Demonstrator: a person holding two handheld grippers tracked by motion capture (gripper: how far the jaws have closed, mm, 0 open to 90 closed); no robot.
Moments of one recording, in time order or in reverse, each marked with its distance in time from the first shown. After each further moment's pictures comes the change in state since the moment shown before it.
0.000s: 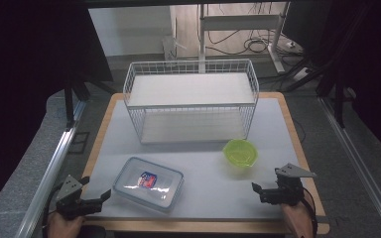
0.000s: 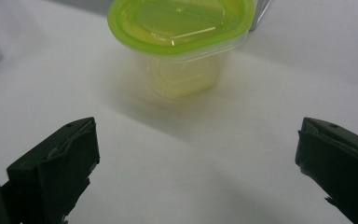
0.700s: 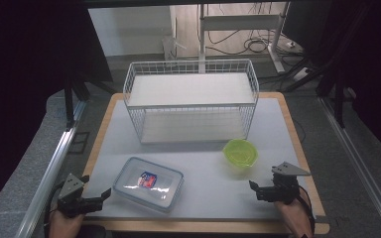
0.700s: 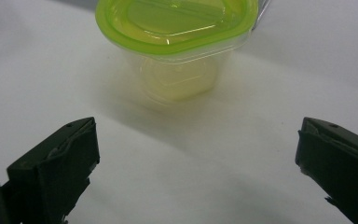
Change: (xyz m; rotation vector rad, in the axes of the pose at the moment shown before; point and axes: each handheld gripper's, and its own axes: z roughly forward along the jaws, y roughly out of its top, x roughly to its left) left arm 0.000 0.002 0.004 0.036 0.036 0.024; right arm 0.001 0.000 0.014 0.009 -0.030 -0.015
